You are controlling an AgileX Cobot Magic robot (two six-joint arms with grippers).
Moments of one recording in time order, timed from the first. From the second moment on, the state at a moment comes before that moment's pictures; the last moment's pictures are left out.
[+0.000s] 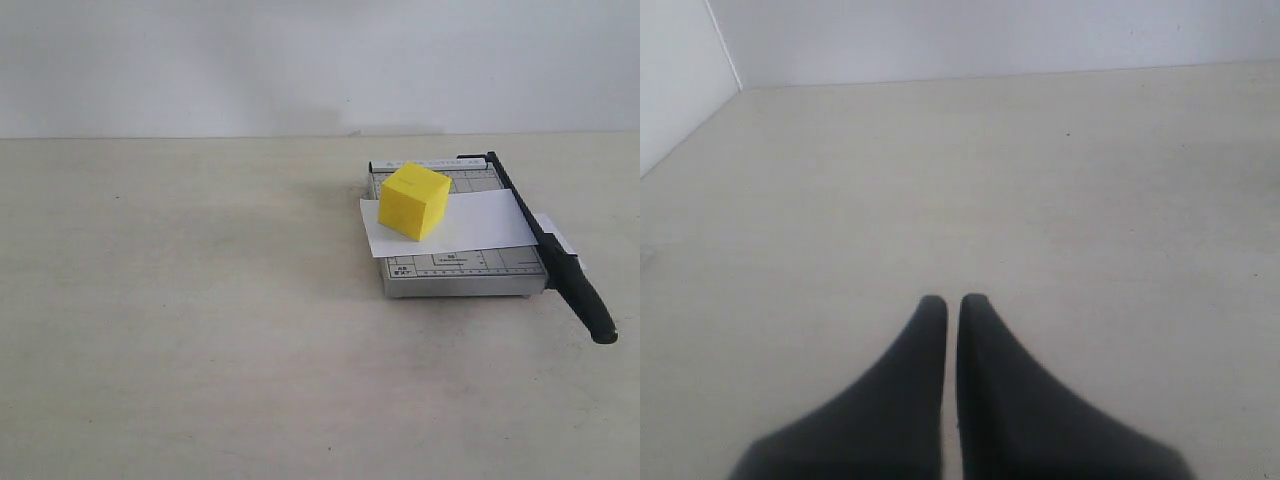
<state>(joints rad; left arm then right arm) 0.04 0.00 0.00 0.04 0.39 0.10 0.07 0.68 -0.45 0.22 0.06 -0.26</state>
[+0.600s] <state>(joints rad) 0.04 0.00 0.00 0.04 0.39 0.10 0.07 0.01 -0.28 0.23 0.30 -0.17</state>
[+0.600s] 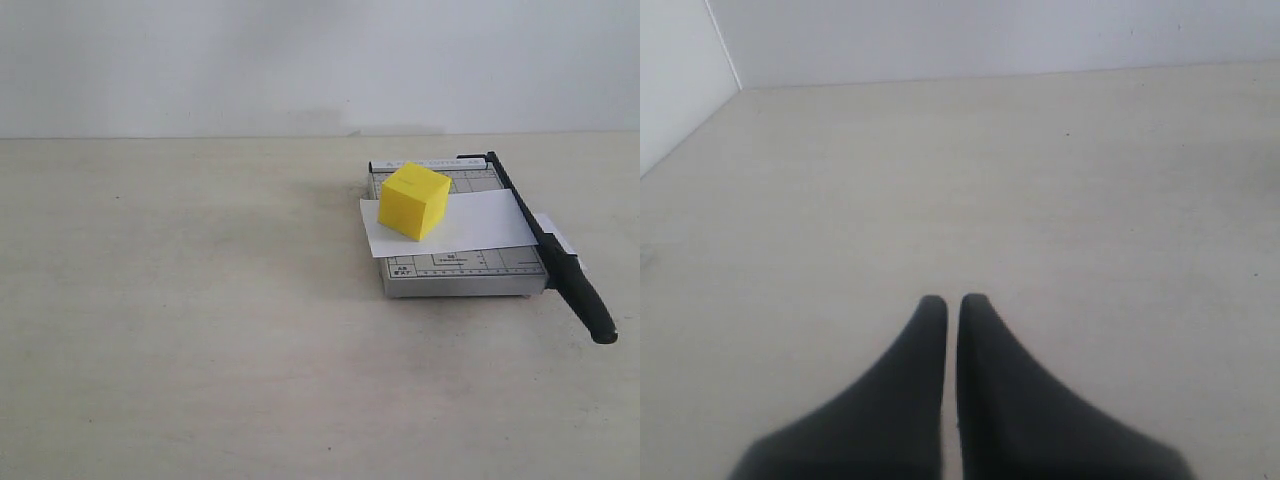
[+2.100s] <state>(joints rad) 0.04 0.00 0.00 0.04 0.39 0.10 0.07 0.01 -0.01 0.13 0.13 -0.11</state>
